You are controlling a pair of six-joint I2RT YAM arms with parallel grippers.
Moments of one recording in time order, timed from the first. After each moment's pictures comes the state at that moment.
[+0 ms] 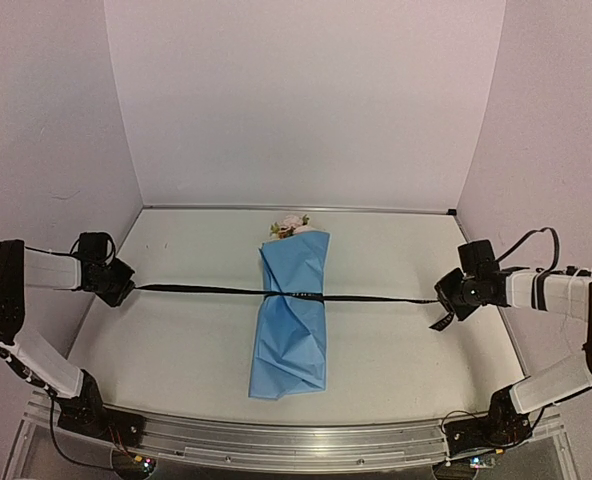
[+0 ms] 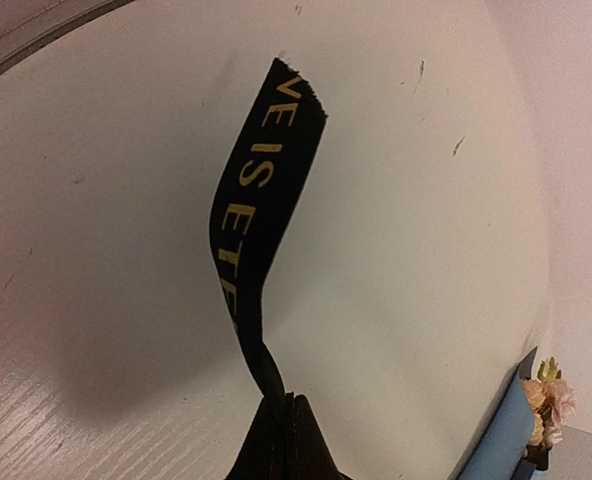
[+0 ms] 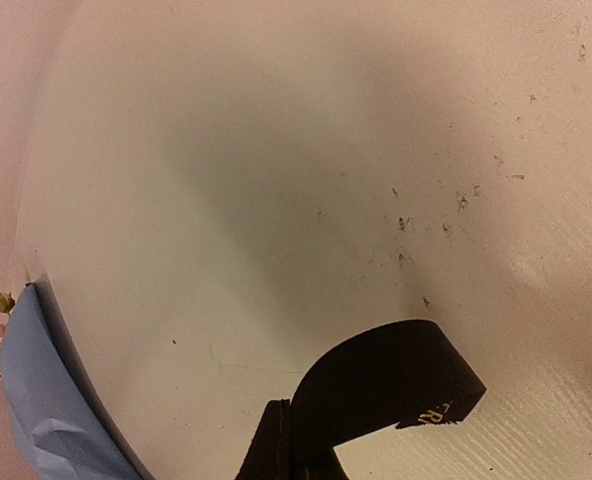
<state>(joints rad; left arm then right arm) 0.07 1.47 0.65 -0.04 0.11 -0.97 0.21 1.34 0.65 -0.22 0.07 1.15</state>
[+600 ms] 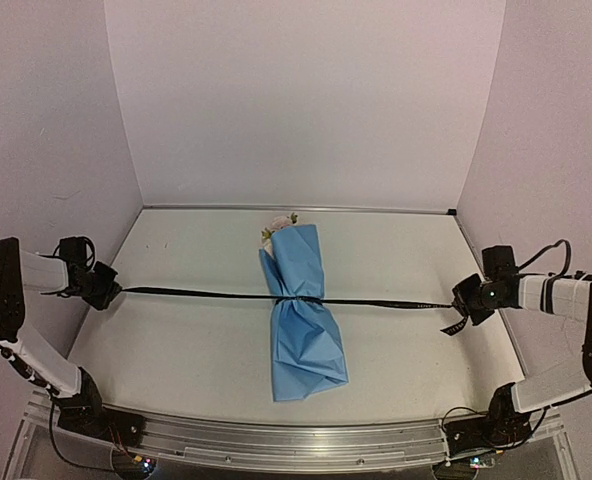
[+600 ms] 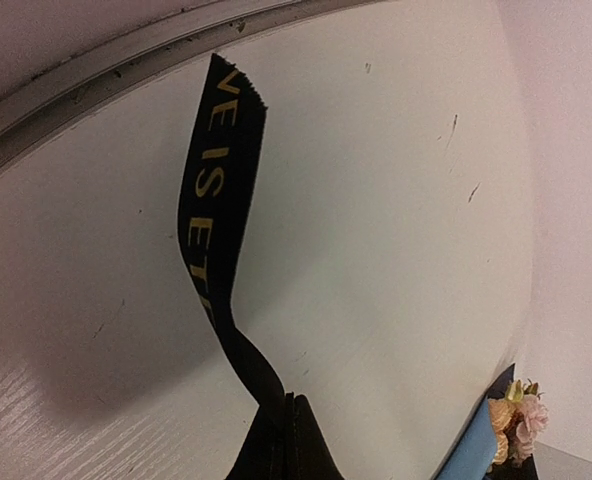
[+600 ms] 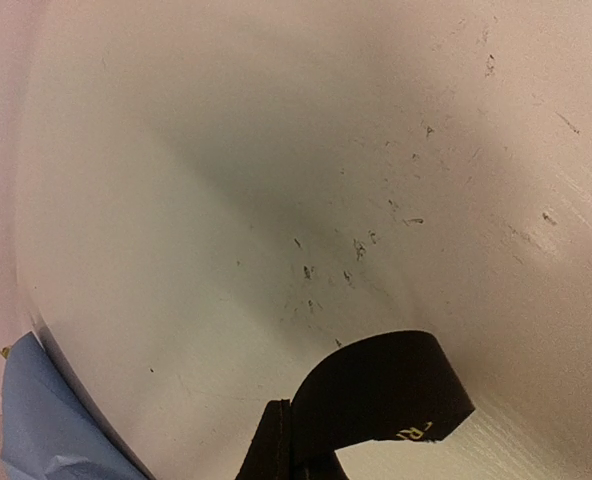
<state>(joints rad) 0.25 1.47 0.64 -0.04 0.25 -0.93 0.01 1.31 0.59 -0.23 -0.07 1.10</state>
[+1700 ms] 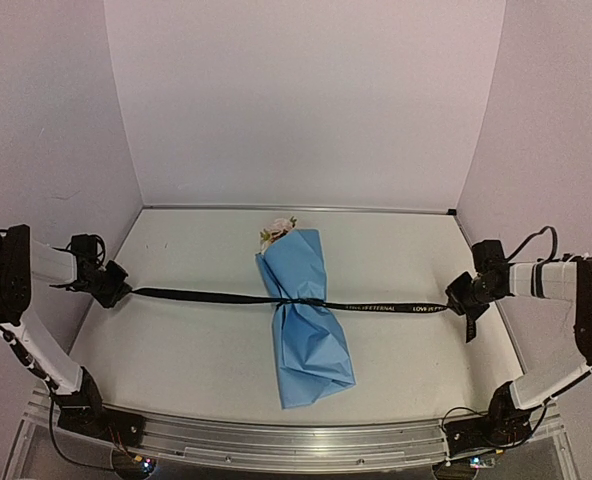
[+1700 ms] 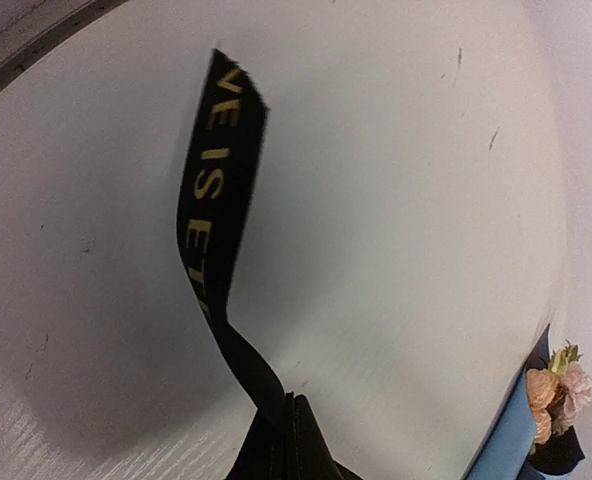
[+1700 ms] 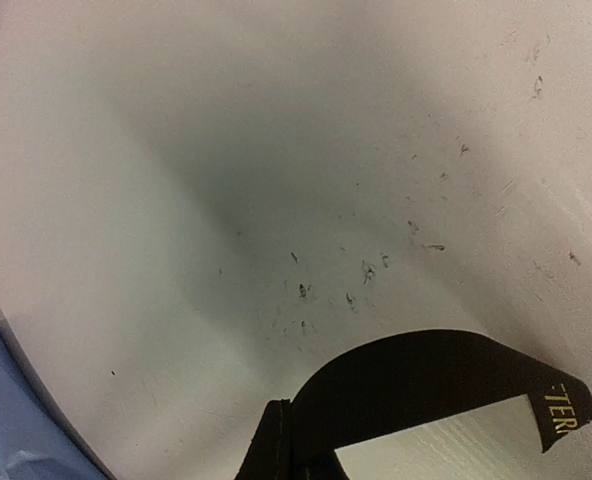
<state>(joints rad) 0.20 1.59 0.70 -0.05 0.28 -0.81 0.03 1.44 0.69 -0.29 -0.07 0.99</state>
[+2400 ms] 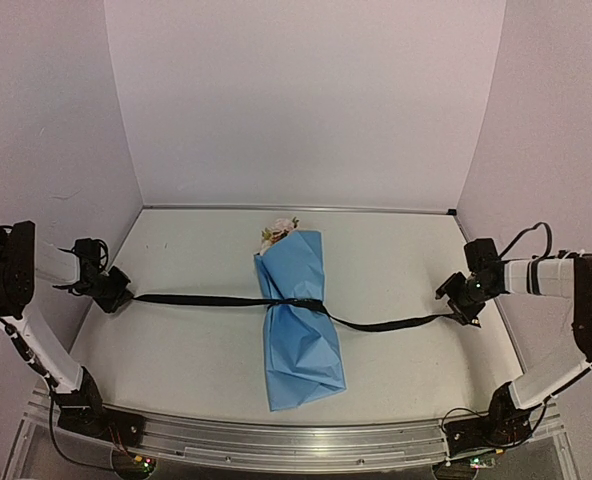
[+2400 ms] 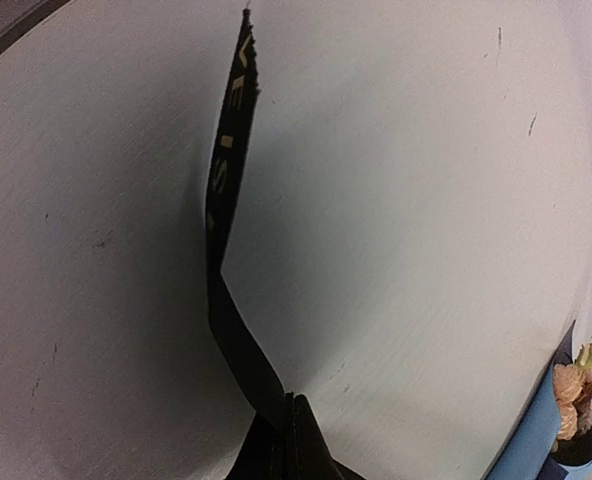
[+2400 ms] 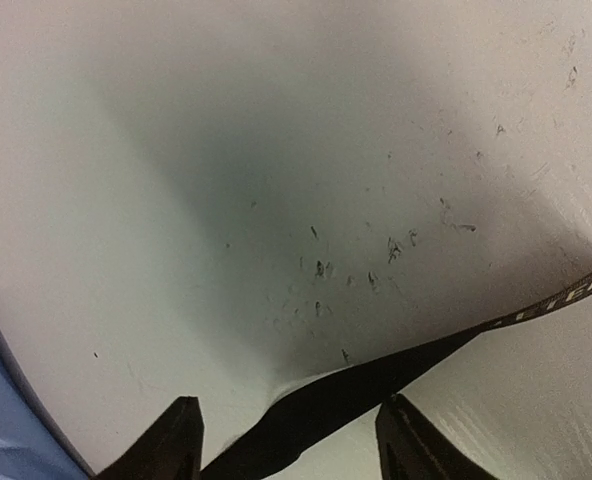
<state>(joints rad) 0.19 1.64 0.71 -0.06 0.27 -0.77 0.09 1.47 0.72 -0.32 -0.05 0.96</state>
